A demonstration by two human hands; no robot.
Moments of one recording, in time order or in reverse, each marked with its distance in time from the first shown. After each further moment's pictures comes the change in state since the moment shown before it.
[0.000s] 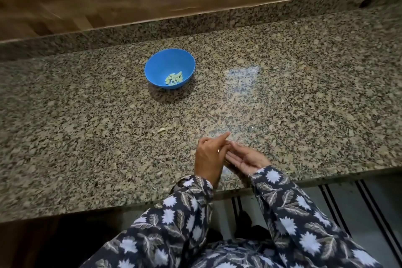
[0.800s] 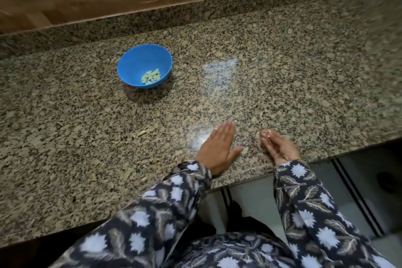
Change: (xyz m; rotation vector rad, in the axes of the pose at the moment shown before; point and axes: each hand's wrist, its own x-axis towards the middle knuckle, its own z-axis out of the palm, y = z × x) left_hand 0.017 -0.005 0.047 0.281 -0.660 0.260; right_hand -0.029 -0.047 -0.077 0.160 0.357 -0.411
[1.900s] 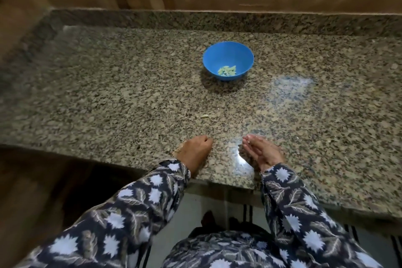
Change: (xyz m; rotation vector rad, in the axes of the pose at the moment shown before) left_hand -0.132 -0.089 -0.041 0.289 0.220 -0.393; right_hand -0.045 0.091 0.114 -0.377 -0.396 0.178
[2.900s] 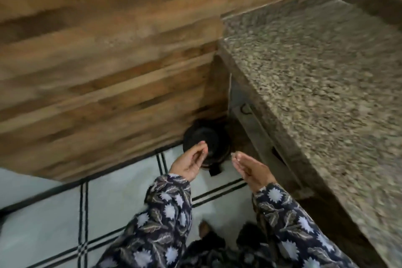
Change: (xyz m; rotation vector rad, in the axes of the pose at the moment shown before) left_hand -0.378 -0.173 0.014 2.303 -1.489 1.321; right_hand -0.096 0.330 0.248 -0.604 -0.630 0.592
